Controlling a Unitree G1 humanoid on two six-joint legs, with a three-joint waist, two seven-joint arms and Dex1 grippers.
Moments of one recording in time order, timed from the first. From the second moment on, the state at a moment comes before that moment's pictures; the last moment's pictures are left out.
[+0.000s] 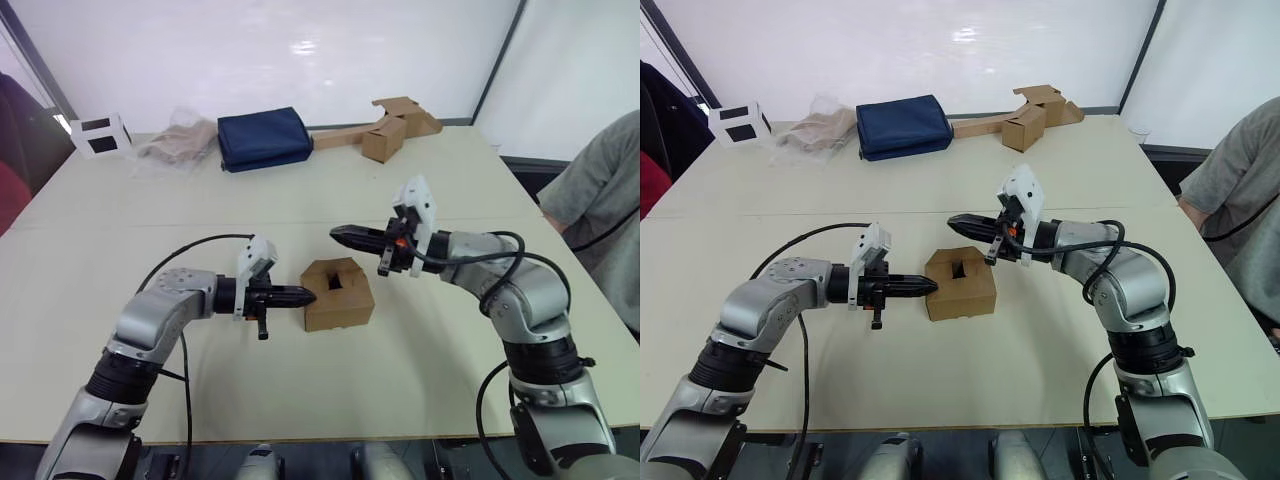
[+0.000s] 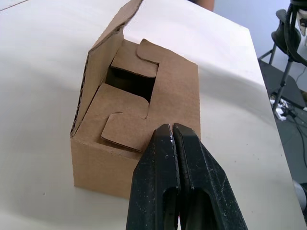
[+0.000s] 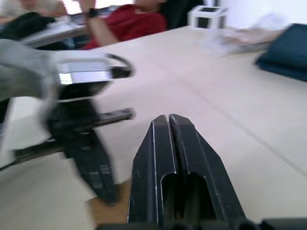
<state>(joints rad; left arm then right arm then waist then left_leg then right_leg) -0.52 0.57 -0.14 -0.09 -0.49 0.71 -1.10 -0.66 -0.48 0.06 -0.17 0.48 0.69 0.80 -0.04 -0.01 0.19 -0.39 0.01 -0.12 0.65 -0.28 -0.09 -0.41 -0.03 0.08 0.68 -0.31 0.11</state>
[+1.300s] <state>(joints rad) -0.63 0.48 -0.11 0.10 -0.46 0.63 -1.02 -0.59 -0.50 0.17 -0.16 0.34 0.66 0.85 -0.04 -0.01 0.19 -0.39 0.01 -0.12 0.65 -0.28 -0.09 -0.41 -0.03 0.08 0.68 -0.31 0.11</state>
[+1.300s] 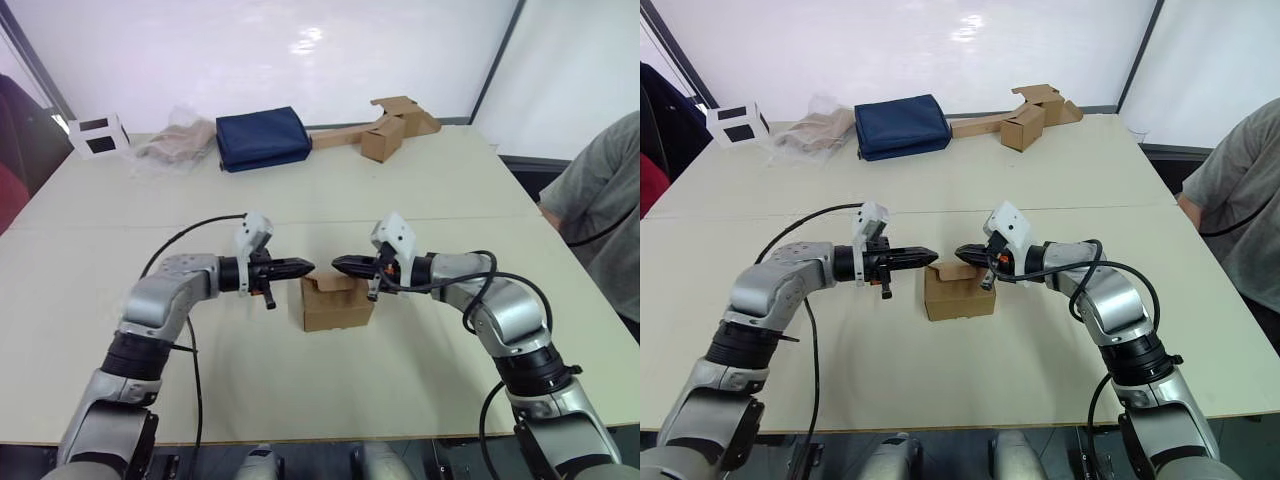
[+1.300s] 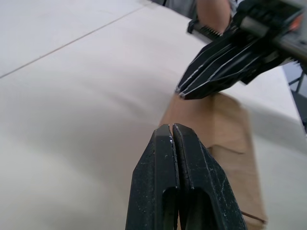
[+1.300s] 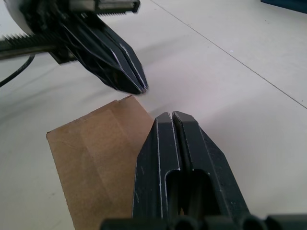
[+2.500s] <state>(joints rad) -0.65 0.44 -0.12 0.16 -0.43 0.60 -1.02 -0.44 -0.60 0.21 -0.34 0.38 0.69 0.88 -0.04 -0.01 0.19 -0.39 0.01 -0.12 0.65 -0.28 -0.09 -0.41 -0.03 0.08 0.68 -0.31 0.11</state>
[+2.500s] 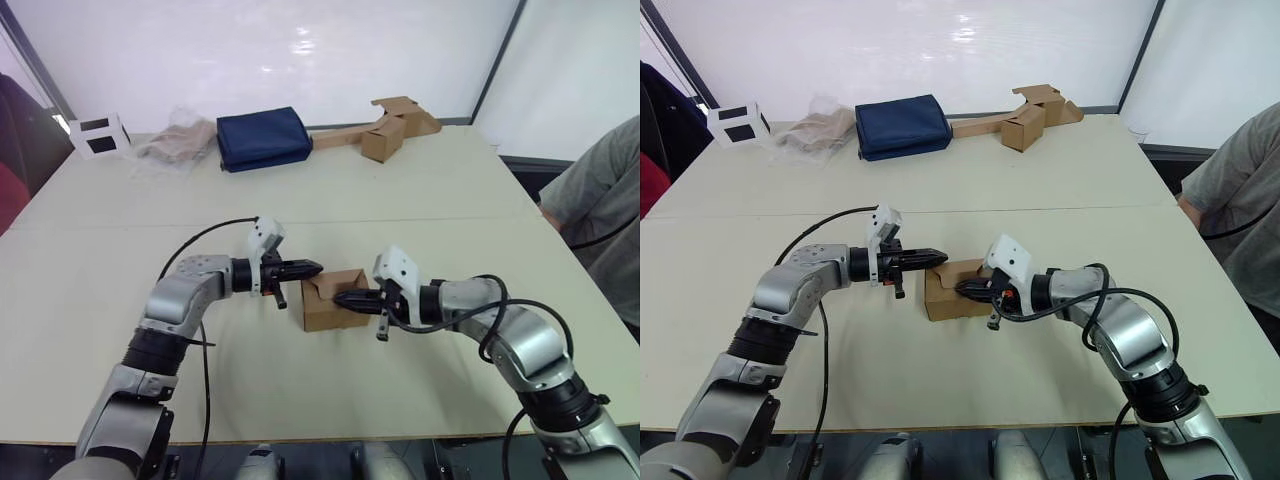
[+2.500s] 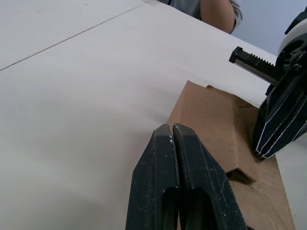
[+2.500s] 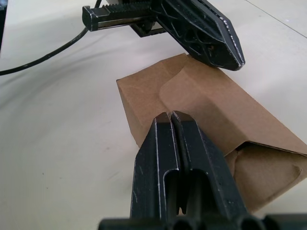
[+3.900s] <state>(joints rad) -0.64 0.45 -0.19 0.07 -0.37 0.56 -1.05 -0.50 -0.57 0.24 -0.25 0.32 0.64 0.88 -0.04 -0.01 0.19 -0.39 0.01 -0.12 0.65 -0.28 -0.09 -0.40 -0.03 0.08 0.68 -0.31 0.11</state>
